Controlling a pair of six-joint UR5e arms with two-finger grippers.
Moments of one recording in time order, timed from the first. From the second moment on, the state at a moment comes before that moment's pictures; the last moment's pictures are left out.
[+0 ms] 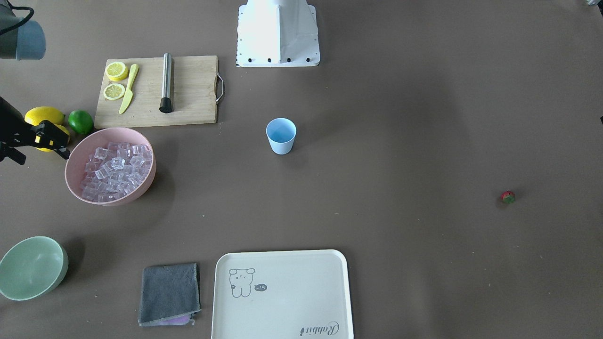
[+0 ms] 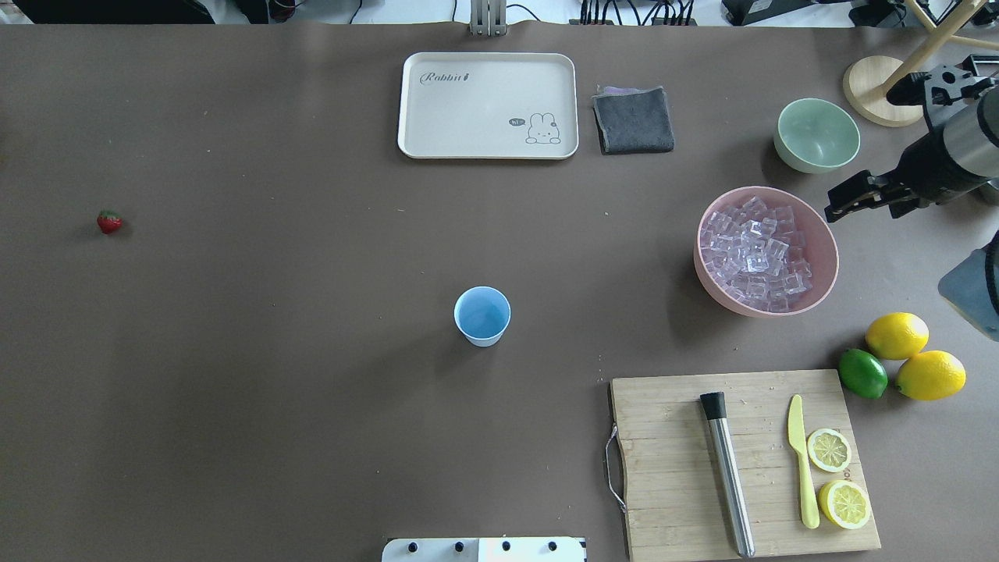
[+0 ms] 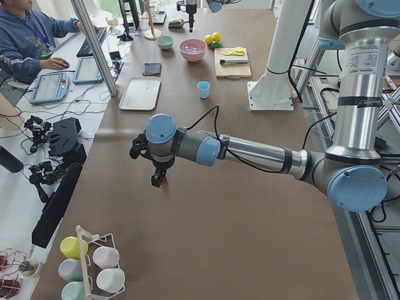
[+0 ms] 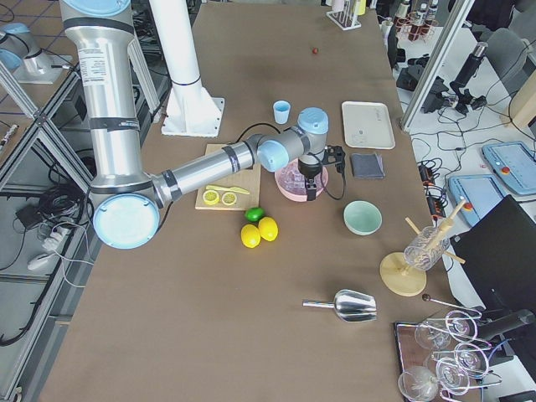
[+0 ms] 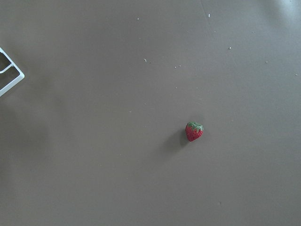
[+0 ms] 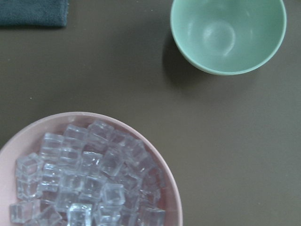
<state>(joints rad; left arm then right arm) -1.52 -1.59 -1.74 -1.68 -2.48 0.03 1.03 -1.43 1.87 -1.43 2.20 0.70</state>
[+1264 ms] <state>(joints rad) -1.52 -1.59 -1.75 -1.68 -2.48 0.03 0.84 -1.41 1.83 -1.37 2.09 0.88</state>
